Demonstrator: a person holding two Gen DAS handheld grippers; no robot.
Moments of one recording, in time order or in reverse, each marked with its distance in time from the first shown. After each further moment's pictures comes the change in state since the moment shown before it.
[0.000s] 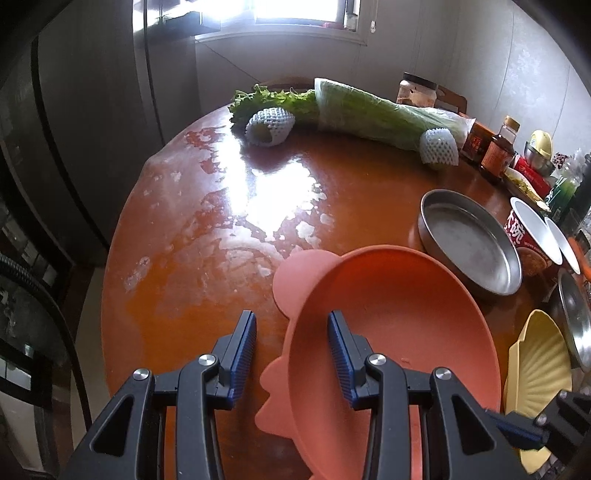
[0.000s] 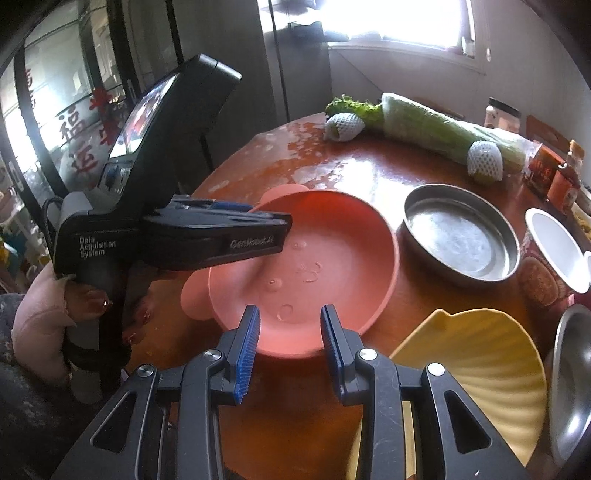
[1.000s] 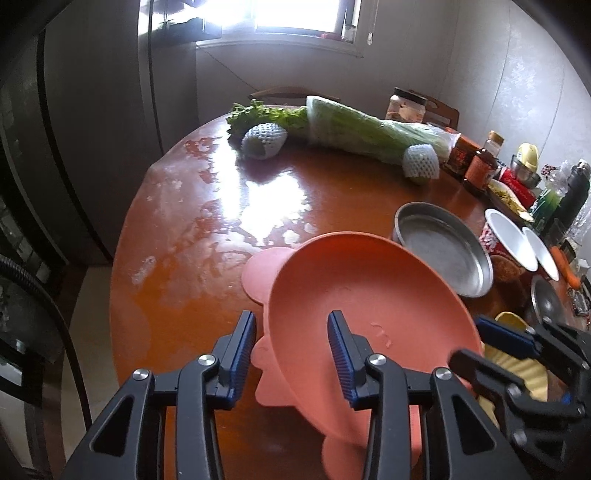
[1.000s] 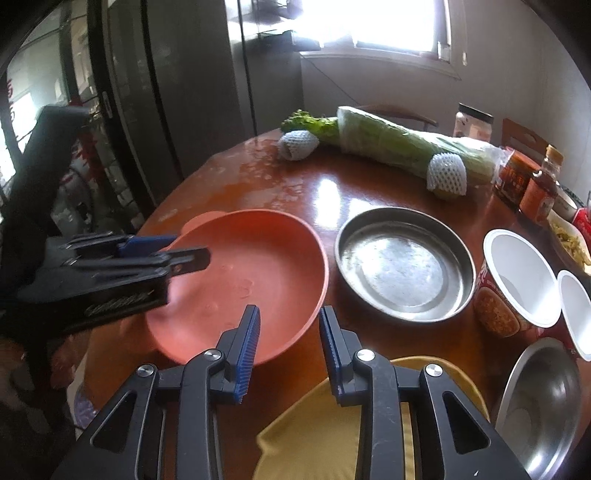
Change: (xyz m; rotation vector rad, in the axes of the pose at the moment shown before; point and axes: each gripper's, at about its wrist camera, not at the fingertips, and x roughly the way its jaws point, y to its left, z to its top) left arm -0.028 0.002 -0.006 -0.030 -0.021 -0.040; right arm -0.007 -0.042 0.022 0.025 -0.039 -0.090
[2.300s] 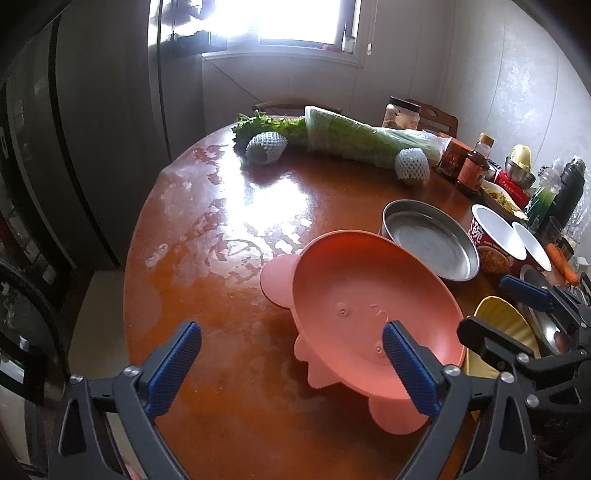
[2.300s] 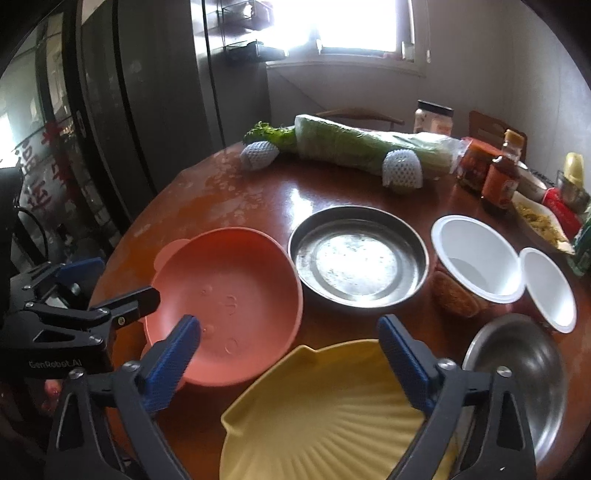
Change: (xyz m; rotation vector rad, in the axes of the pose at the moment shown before) left arm -0.026 -0.010 -0.025 0.000 -0.055 0.011; right arm -0.015 -0.028 -0.006 0.083 -0.035 -0.087
